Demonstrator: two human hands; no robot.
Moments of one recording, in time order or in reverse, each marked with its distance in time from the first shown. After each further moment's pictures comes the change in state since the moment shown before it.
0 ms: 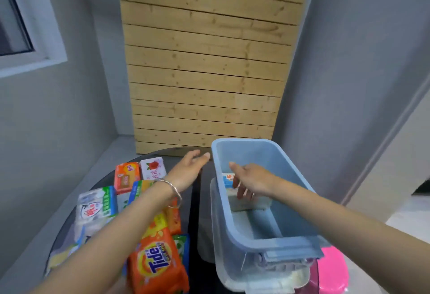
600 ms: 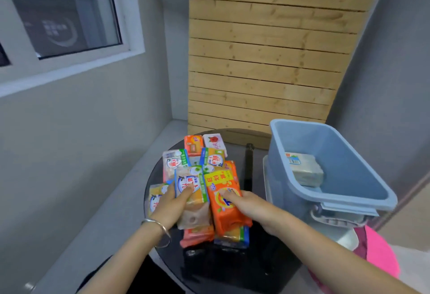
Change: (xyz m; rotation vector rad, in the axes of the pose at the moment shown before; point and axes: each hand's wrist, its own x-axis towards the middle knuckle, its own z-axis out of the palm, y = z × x) left_hand -0.153 -0.122 -0.077 -0.112 0.287 -0.234; right_hand -0.083 -0.032 0.151 0.498 -0.360 -0.032
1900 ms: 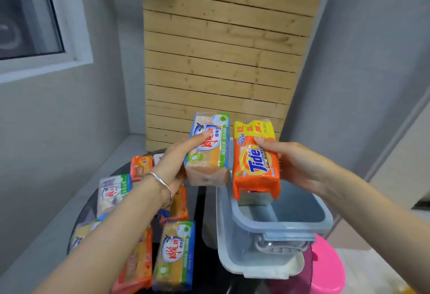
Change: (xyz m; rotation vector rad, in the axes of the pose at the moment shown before) left_hand 0.027 0.157 0.084 -0.565 -0.420 0.105; right_hand -0.083 -0.080 -0.164 0.210 0.284 -0.192
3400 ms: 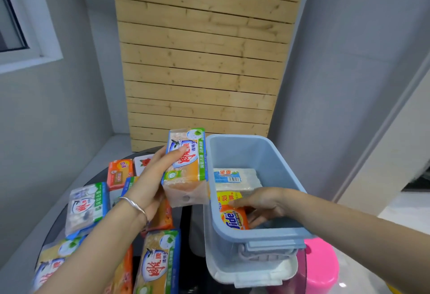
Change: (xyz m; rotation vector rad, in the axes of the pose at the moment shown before) left_hand 0.016 -0.027 -0.006 -0.036 0.095 -0.009; right_hand 0.085 0.105 -0.019 -0.310 -0.185 0.445
